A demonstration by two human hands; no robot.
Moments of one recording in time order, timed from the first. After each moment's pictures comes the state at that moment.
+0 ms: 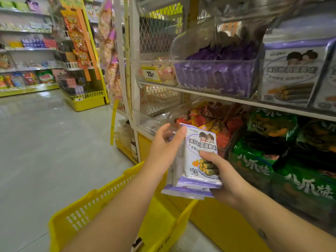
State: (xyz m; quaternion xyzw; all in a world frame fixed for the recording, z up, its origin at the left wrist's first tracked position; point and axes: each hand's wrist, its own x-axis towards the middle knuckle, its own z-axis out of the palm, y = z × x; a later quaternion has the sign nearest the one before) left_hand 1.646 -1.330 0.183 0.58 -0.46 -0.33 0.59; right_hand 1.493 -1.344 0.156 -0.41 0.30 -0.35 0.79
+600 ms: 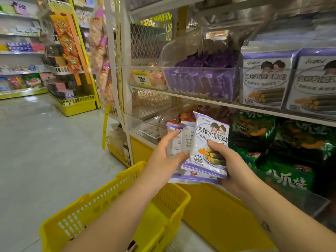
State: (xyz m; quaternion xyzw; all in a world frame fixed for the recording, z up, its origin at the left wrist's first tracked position) left_hand 1.632 -1.305 0.176 0.49 -0.54 -0.40 0.56; right_hand 1.459 -1.341 0.182 -0.46 0.29 -0.44 0.71
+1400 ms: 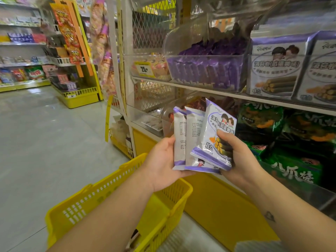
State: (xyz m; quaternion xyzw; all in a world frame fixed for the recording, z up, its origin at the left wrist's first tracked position) left_hand 1.633 -1.305 0.174 0.31 -0.34 -0.73 0.50; right_hand 1.461 -1.347 0.179 -0.38 0.26 -0.47 0.75
